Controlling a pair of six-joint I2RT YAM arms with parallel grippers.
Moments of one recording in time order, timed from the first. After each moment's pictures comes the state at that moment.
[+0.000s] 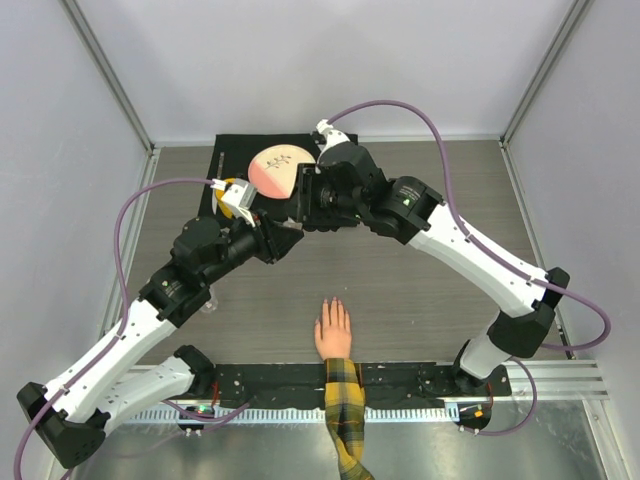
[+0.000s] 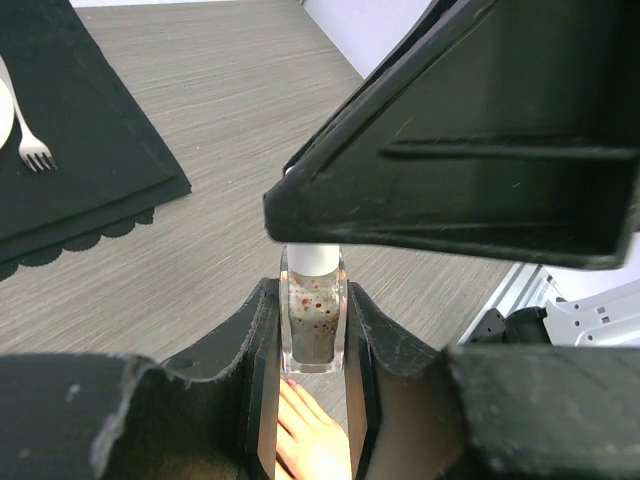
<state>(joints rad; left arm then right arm) -0.68 0.84 0.88 -0.15 0.14 -0.46 0.96 1.59 1.86 -0.77 0.12 0.67</state>
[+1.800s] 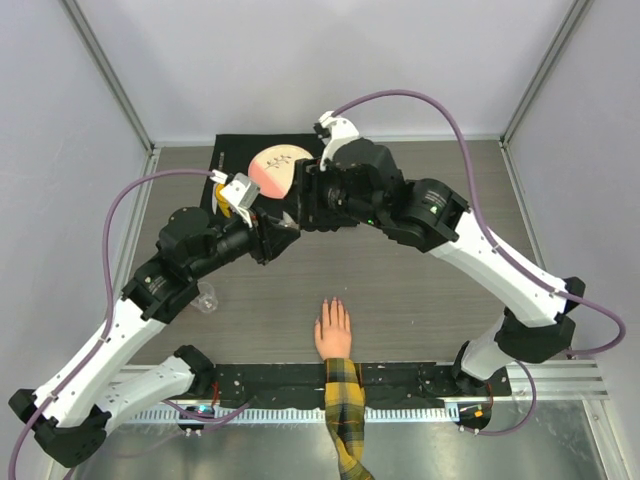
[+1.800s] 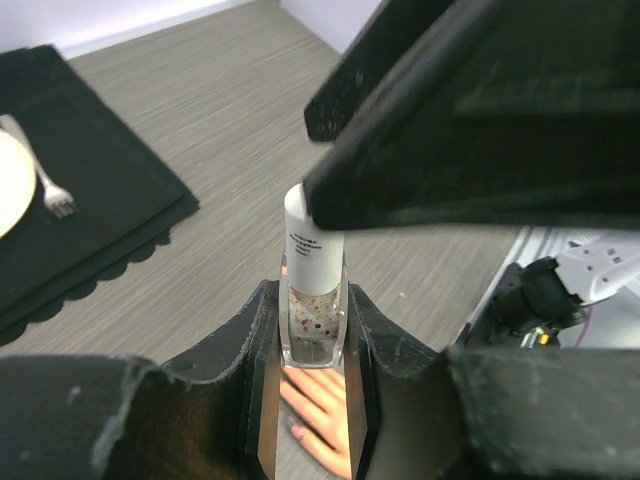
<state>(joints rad) -0.68 0.85 1.03 -0.30 0.25 -0.27 1.03 1.53 1.97 -0.81 0.20 0.53</state>
